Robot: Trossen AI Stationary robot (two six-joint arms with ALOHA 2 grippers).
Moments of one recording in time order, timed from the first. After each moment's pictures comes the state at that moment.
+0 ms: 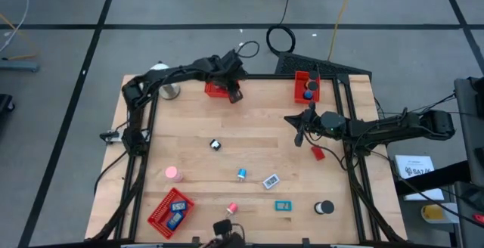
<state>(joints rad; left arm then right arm) 0.57 1.95 1.53 -0.58 0.07 0.22 -0.14 0.96 0.20 0.53 0.26 0.08</state>
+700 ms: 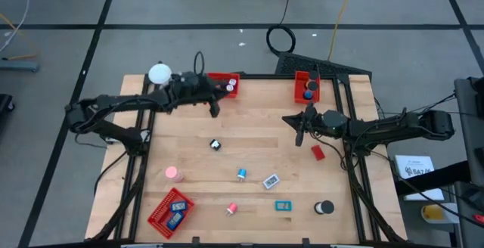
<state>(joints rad) 0.47 1.34 0.71 0.31 0.14 0.02 -0.15 0.98 0.20 0.65 0.16 0.20</state>
